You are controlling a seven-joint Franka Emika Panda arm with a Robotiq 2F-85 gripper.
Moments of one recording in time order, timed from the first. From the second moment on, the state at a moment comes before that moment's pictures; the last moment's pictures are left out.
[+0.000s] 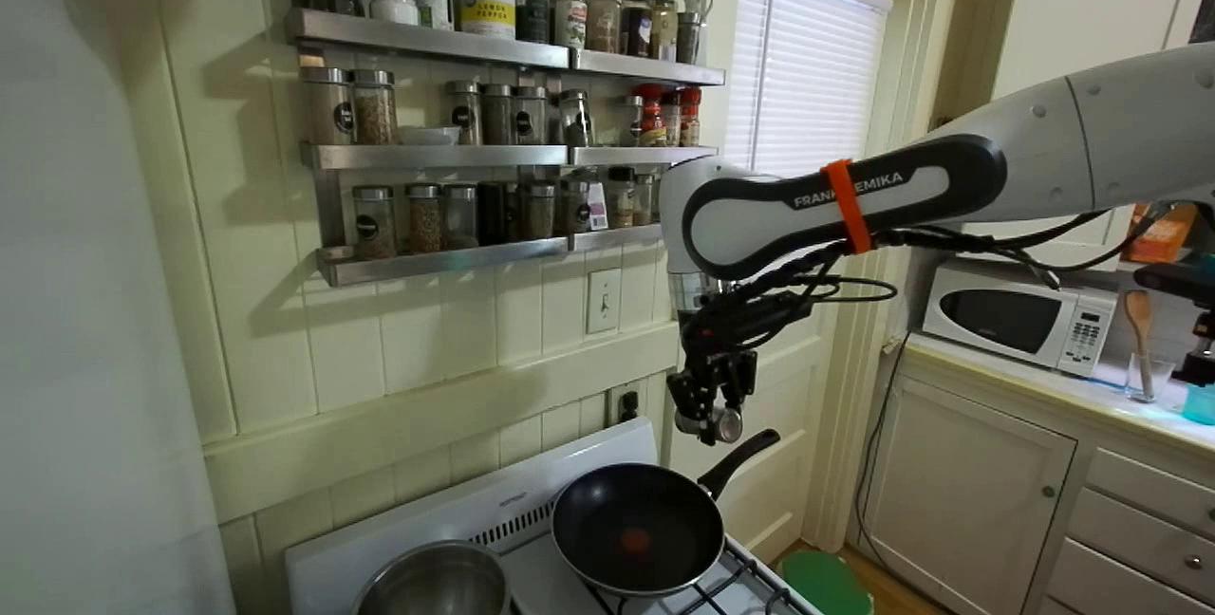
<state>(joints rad) 0.04 0.00 0.04 -1.91 -0.02 1.71 0.33</state>
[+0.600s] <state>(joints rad) 0.04 0.07 0.05 -1.84 -0.03 1.65 0.36</state>
